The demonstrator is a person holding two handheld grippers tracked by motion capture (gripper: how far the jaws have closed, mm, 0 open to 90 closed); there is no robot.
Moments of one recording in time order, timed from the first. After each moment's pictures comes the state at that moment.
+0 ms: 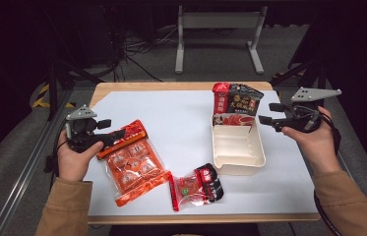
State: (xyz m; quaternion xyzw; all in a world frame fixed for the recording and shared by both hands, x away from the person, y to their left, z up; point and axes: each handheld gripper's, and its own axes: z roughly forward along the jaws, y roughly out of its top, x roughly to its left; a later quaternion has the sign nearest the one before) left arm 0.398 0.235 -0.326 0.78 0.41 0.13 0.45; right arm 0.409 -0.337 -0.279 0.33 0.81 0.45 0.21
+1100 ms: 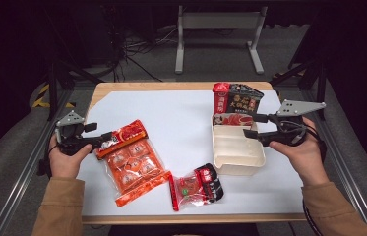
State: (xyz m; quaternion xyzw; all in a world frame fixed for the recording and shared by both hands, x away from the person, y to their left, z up) left arm 0.414 0.277 -0.370 0.77 0.43 0.17 0.44; right arm 0.389 -0.300 -0.295 0.26 0.82 0.48 0.17
